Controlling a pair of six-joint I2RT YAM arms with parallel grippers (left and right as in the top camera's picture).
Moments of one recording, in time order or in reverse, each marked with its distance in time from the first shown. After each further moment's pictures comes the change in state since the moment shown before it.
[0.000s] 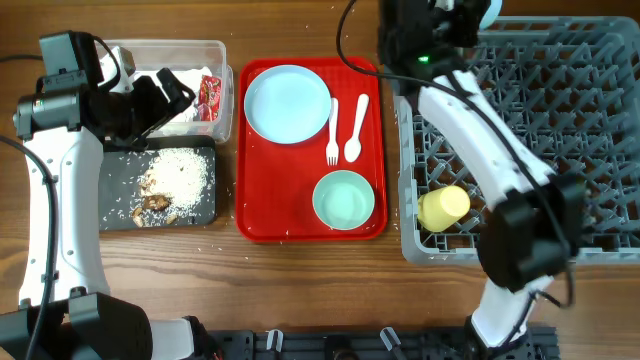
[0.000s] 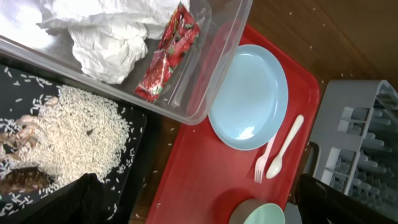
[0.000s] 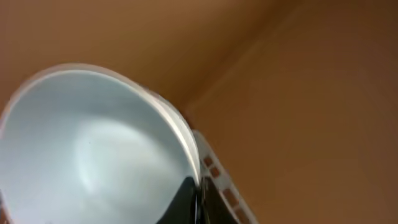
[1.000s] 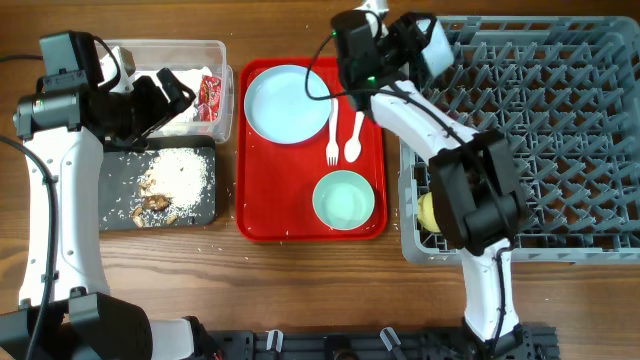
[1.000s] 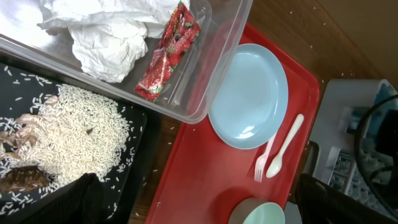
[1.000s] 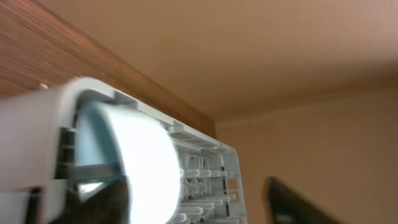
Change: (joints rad) left arm 0.000 0.000 0.000 -0.004 0.000 0.000; right arm 0.079 0.256 -0.005 0.111 -0.115 -0.331
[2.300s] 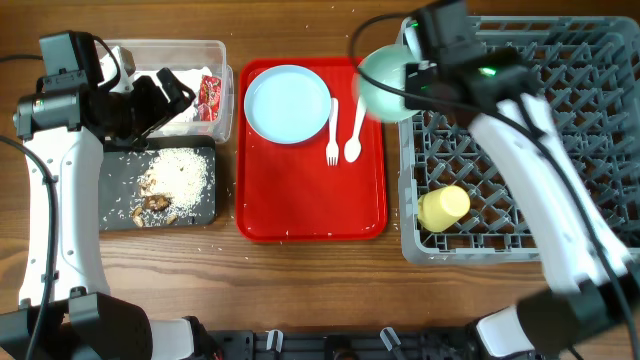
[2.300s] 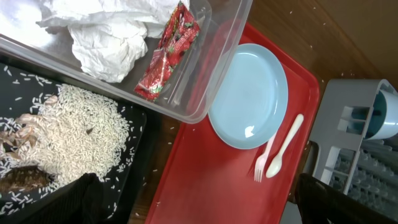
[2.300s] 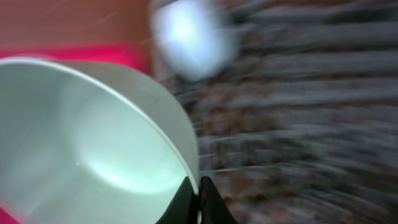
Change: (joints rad) left arm 0.000 0.000 0.000 0.000 0.000 0.000; right arm -0.101 -0.596 0.052 -1.114 -0.803 1.026
